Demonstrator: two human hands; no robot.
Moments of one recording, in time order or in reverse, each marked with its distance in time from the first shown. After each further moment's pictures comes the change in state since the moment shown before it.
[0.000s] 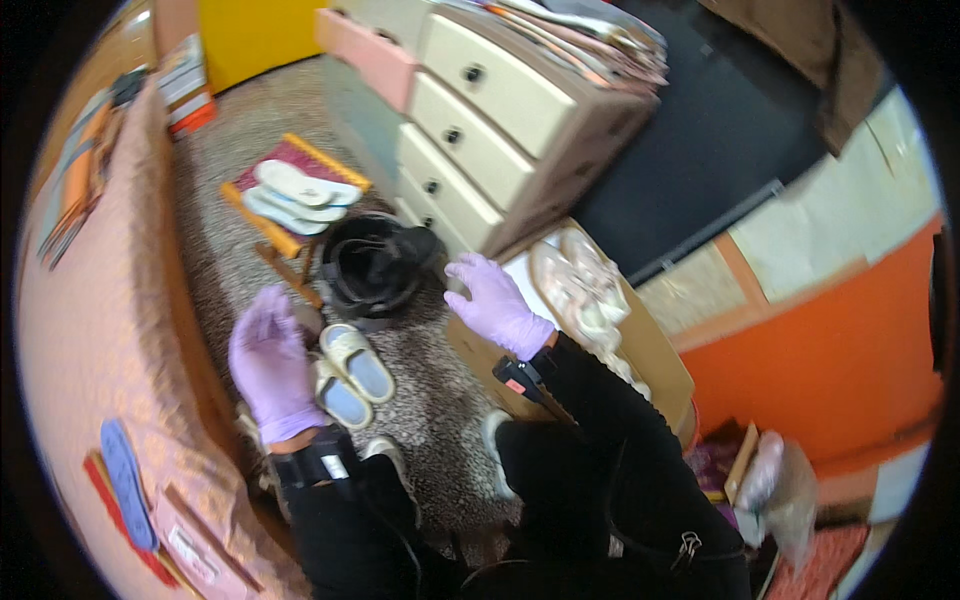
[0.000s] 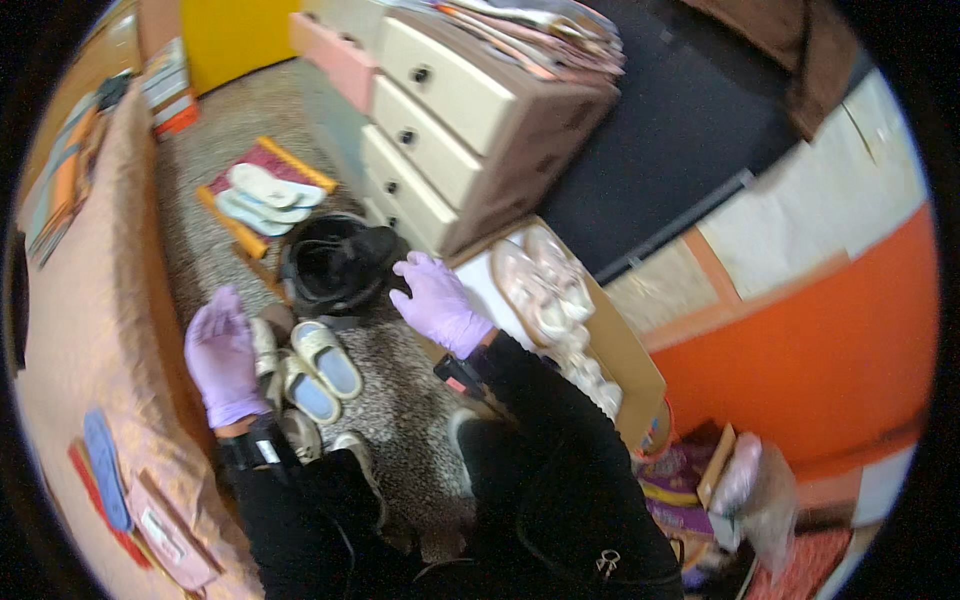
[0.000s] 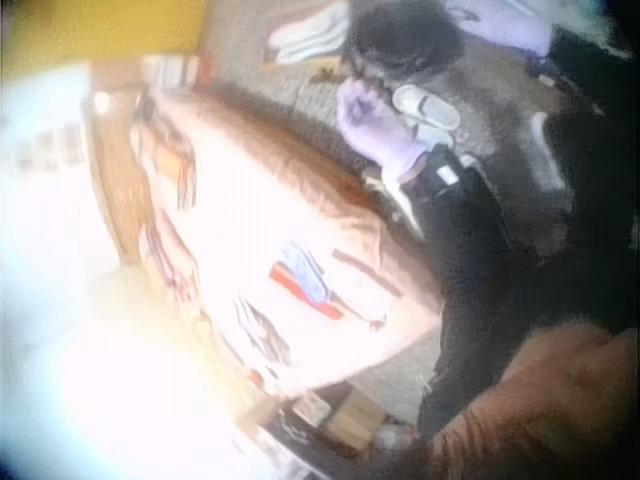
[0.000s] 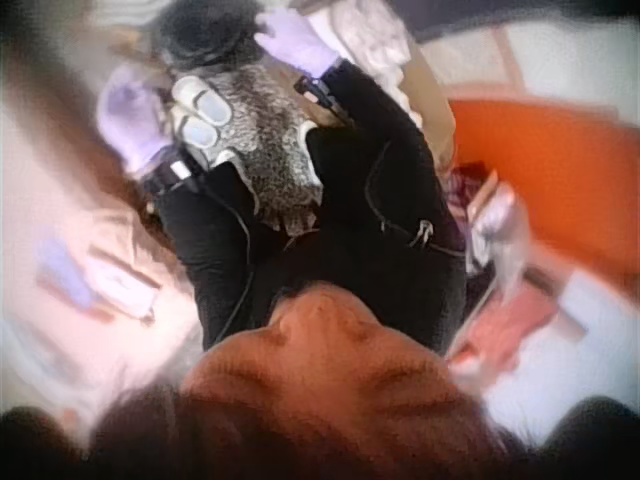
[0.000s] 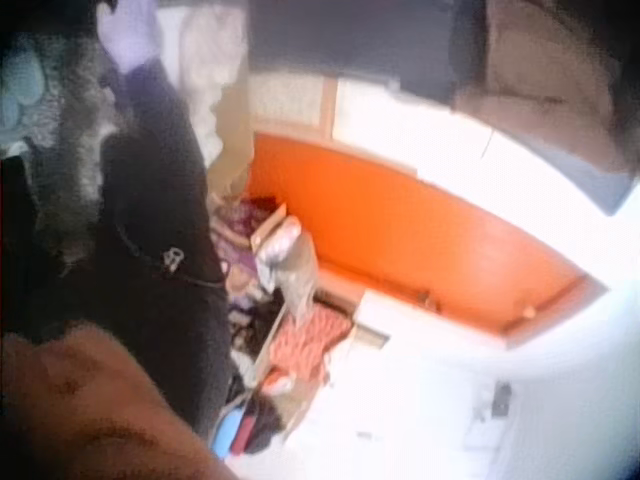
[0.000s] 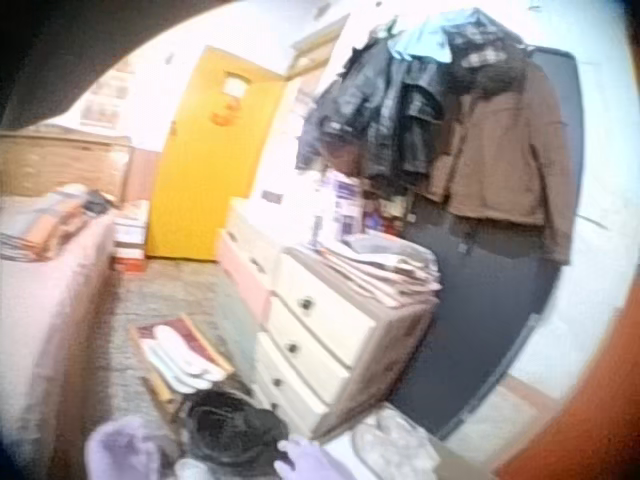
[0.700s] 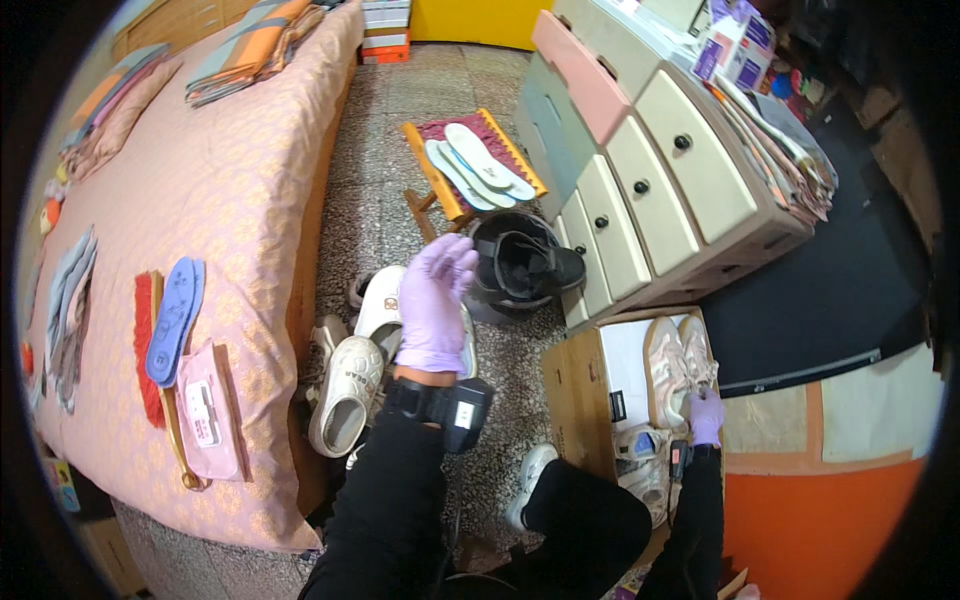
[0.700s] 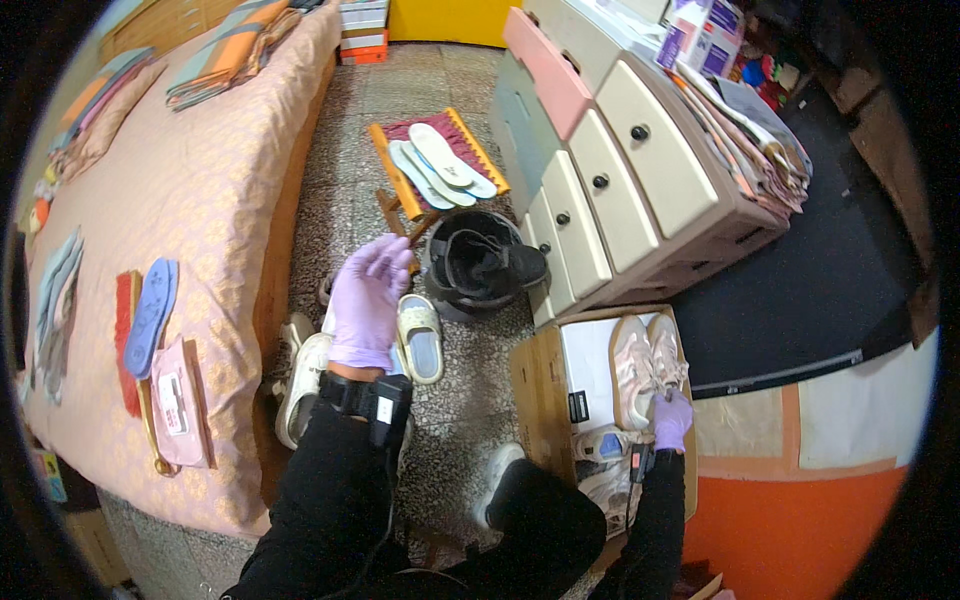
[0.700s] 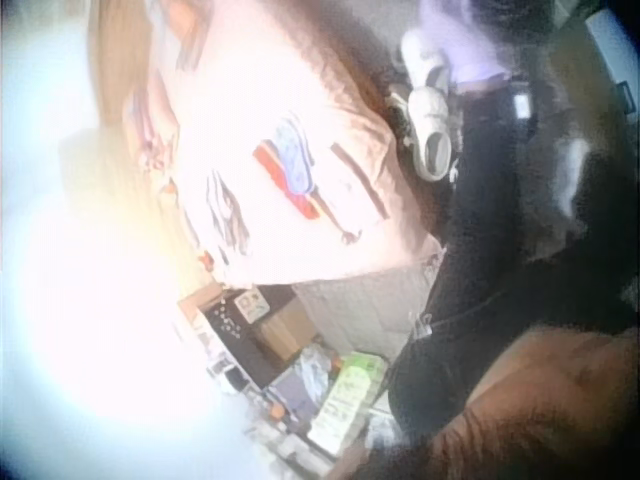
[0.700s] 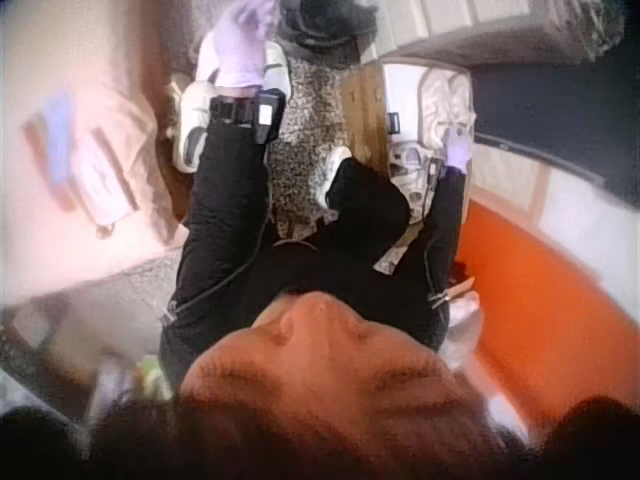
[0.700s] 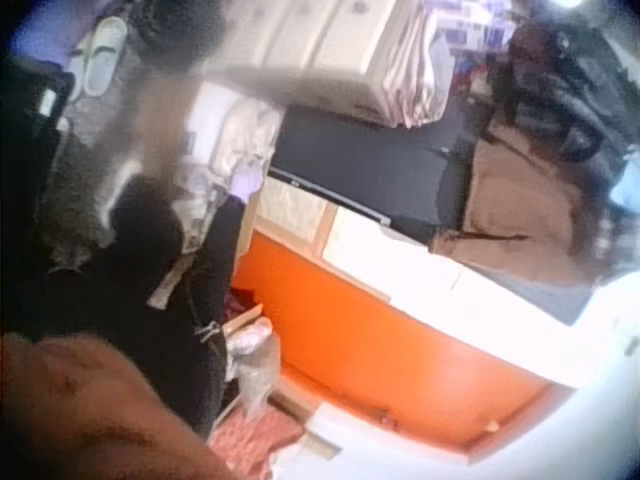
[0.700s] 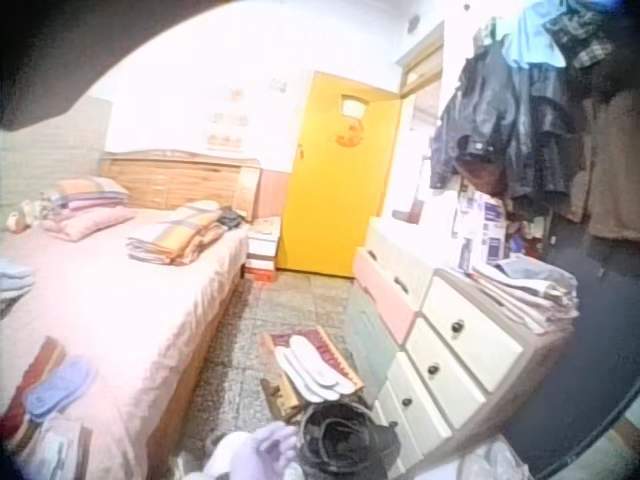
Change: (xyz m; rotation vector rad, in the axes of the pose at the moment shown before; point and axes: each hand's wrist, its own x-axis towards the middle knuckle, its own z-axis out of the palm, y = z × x) left_hand -0.011 -0.012 0.023 -0.057 0.108 -0.083; right_hand -0.122 0.239 -0.067 -0.312 -0.093 0.863
